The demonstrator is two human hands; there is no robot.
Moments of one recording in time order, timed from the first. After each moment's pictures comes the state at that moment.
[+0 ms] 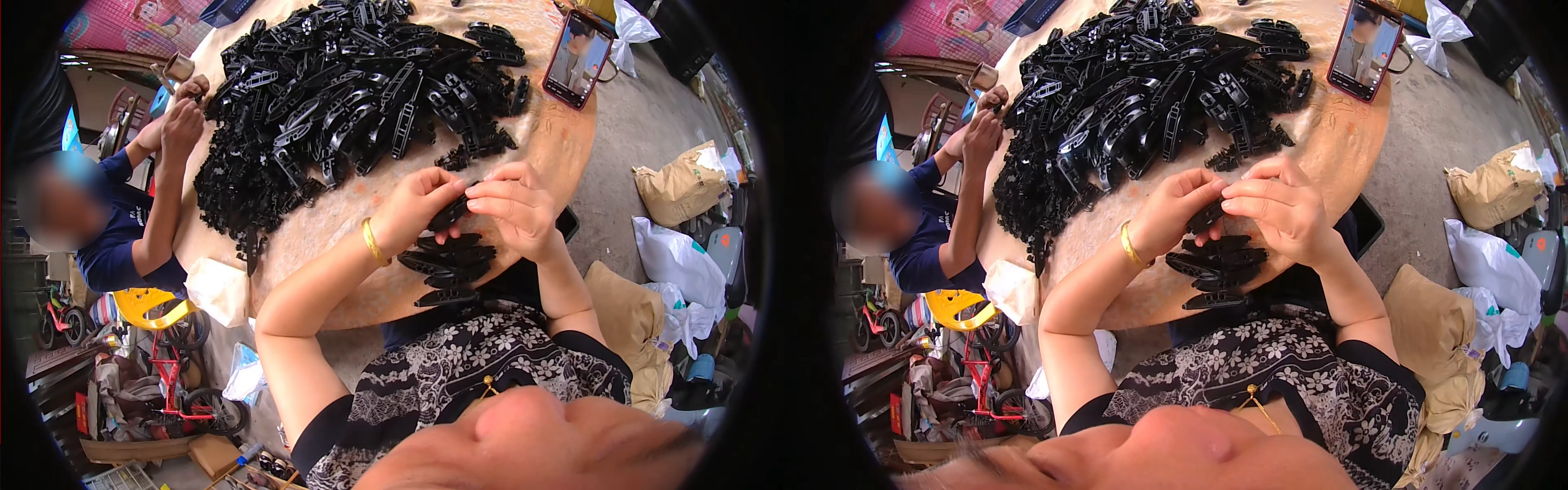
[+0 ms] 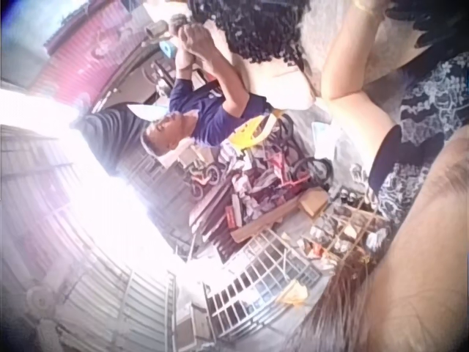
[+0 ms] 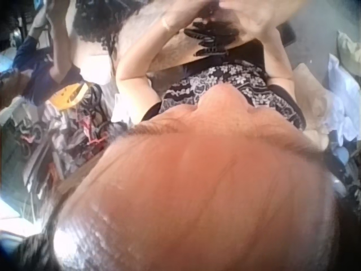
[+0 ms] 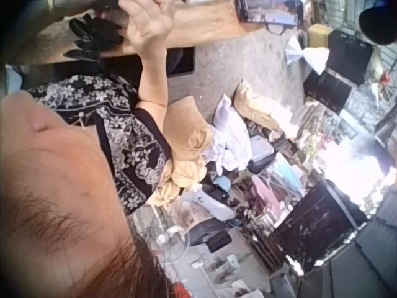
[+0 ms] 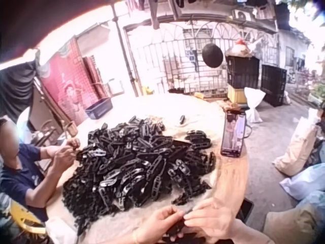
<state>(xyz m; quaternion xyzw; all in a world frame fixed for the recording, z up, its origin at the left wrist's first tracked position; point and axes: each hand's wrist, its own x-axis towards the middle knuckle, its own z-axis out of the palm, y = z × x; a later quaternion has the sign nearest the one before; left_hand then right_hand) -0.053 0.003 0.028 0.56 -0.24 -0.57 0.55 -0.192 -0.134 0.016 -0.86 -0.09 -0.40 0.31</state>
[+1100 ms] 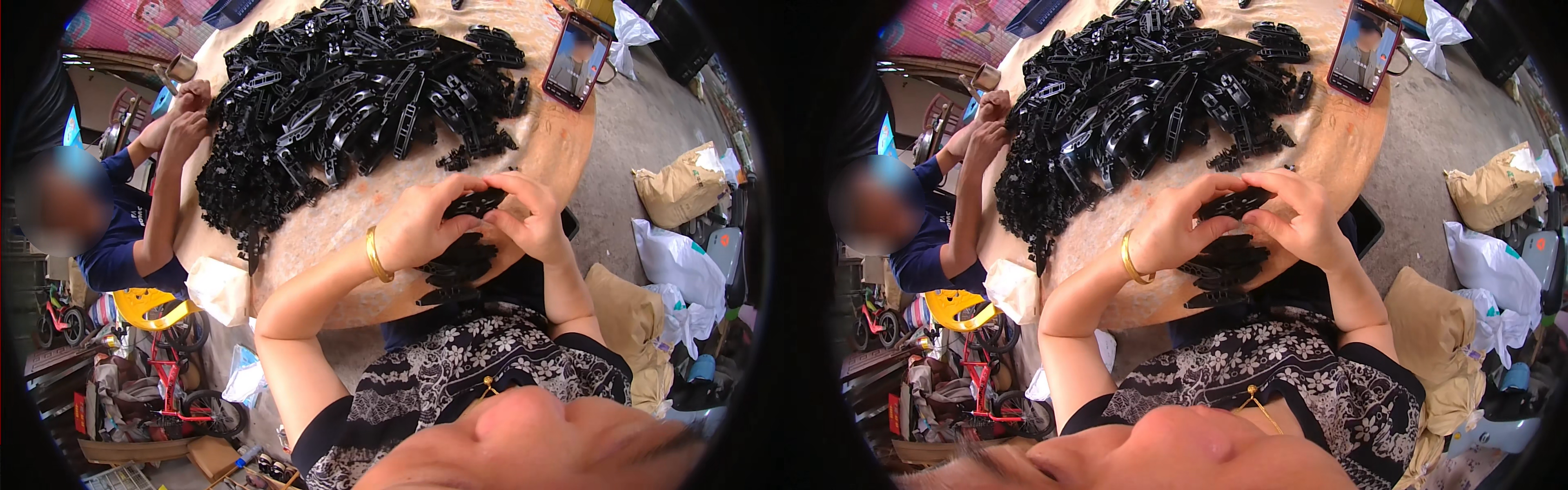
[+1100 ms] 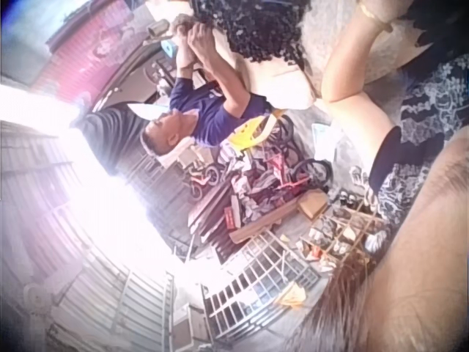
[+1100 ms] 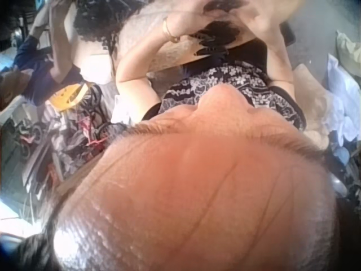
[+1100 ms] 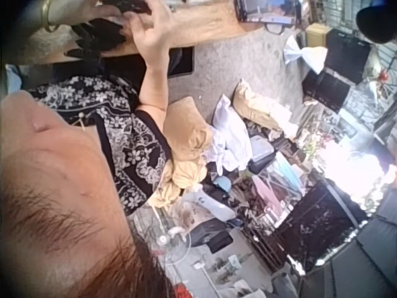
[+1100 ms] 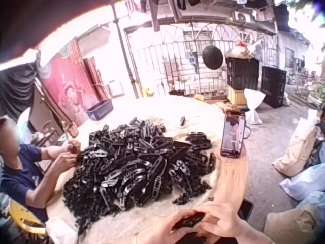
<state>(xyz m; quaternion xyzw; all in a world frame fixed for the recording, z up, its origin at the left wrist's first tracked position) -0.066 0.012 0.042 0.64 -0.59 -0.21 0.45 -0.208 -0.136 0.006 -0.82 0.00 -0.30 0.49</state>
